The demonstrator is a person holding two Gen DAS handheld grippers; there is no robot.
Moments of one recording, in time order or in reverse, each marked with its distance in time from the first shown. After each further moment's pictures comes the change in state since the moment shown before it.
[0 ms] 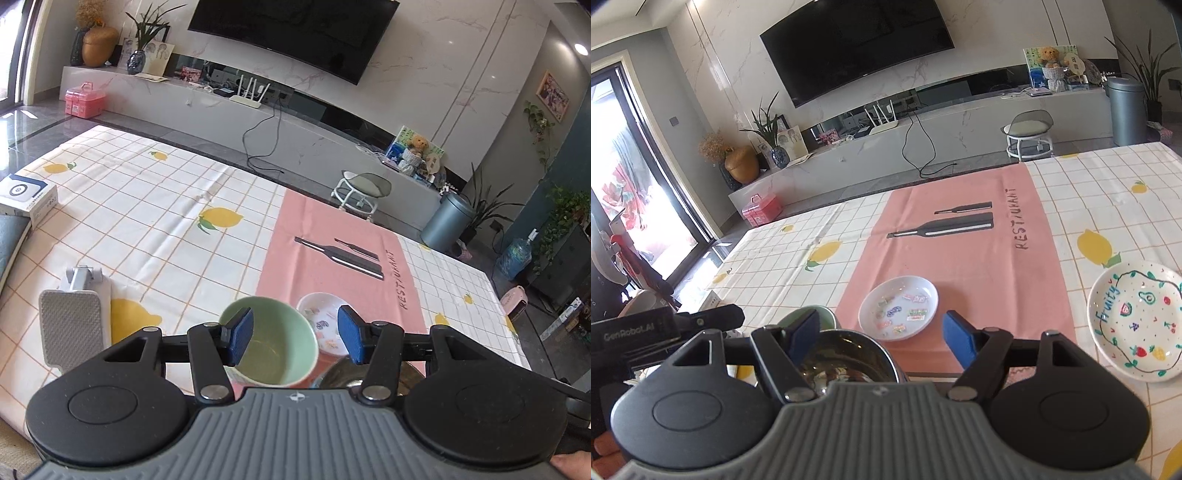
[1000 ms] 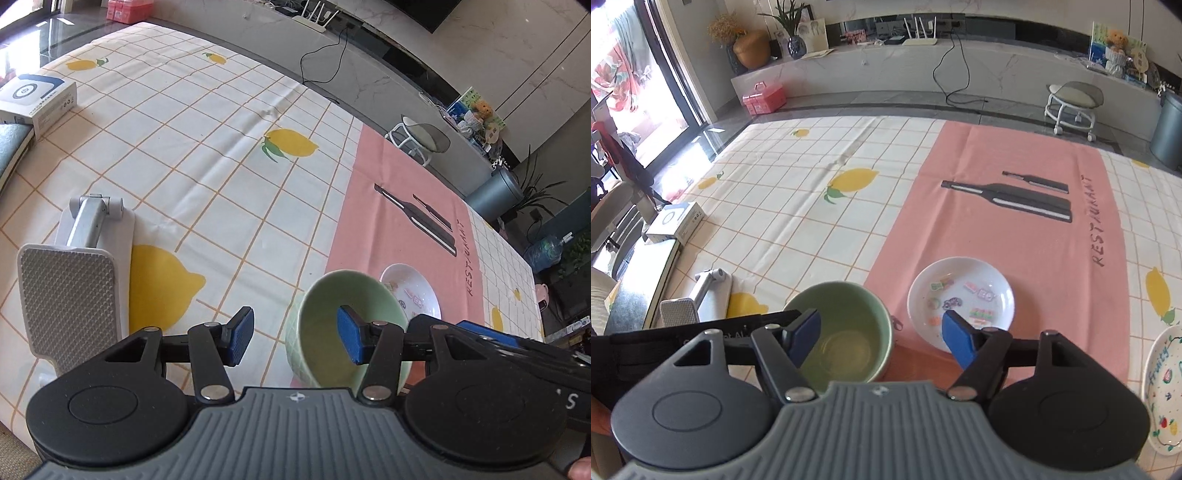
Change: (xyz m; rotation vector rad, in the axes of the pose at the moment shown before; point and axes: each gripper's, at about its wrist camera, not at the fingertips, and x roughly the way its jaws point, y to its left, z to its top) left arm 0.074 0.064 0.007 -0.189 0.265 0.055; right arm 0.112 0.080 0.033 -0.207 0.349 -0.063
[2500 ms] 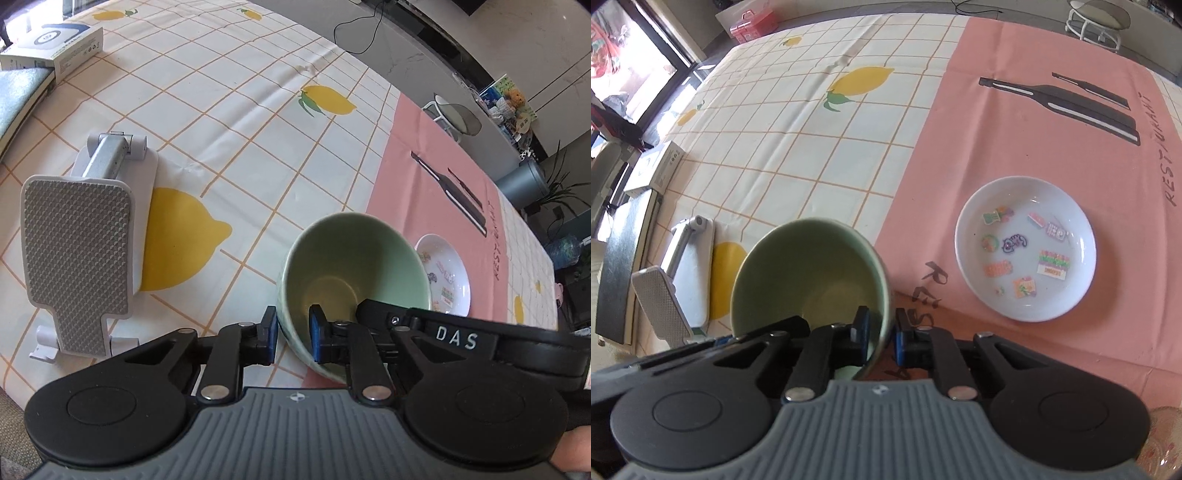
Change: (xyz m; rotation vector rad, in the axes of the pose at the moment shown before) left arm 0.016 0.009 -0.013 -0.061 0.098 0.090; right arm 0.078 0.013 0.002 0.068 0.276 0.040
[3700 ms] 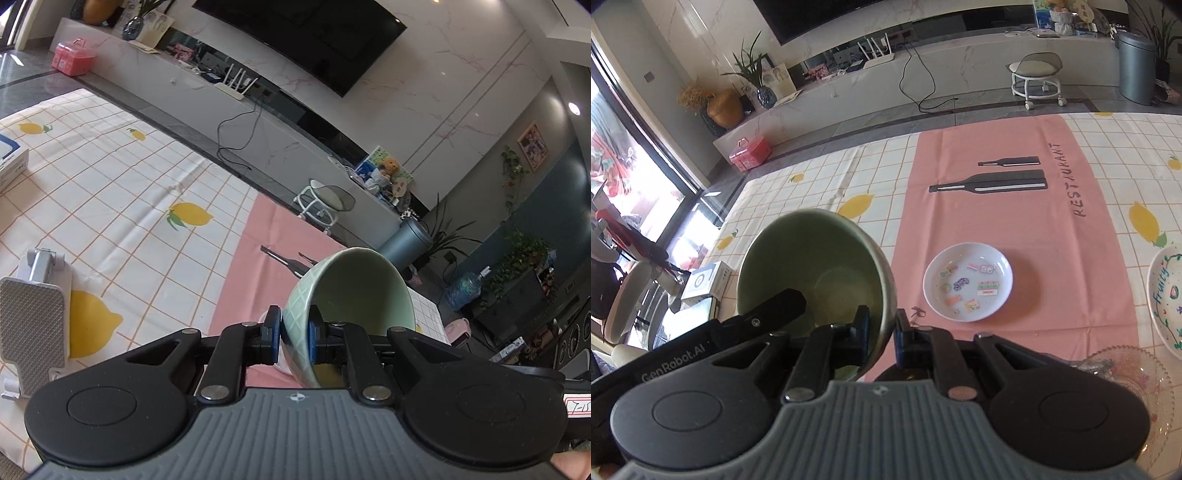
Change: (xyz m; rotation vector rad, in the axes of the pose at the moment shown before) left arm -0.088 -0.038 -0.017 0.141 -0.328 -0.379; right arm -0.133 -0.016 -0.062 0.182 -0.386 0.051
